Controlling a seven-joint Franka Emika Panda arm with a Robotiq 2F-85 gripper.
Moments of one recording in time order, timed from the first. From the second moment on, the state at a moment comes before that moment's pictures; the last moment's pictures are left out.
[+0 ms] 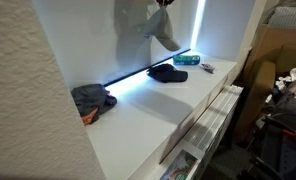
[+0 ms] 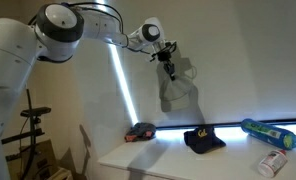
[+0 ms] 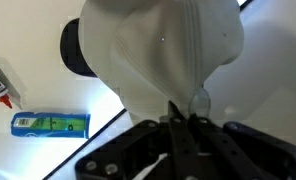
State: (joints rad) arm -0.02 0.49 -0.14 -1.18 0.10 1.90 0.57
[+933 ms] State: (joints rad) arm 0.29 0.53 -0.06 -1.41 -0.29 1.82 0.67
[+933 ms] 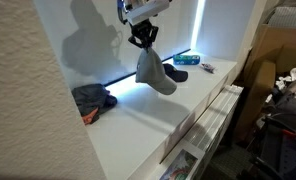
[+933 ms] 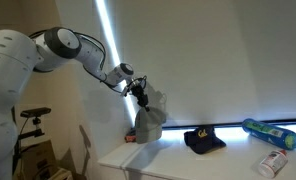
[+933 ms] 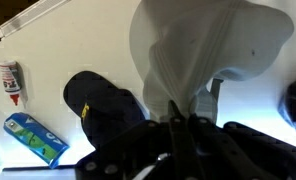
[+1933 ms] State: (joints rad) arm 0.21 0.53 -0.02 -1.41 -0.06 1.88 0.57
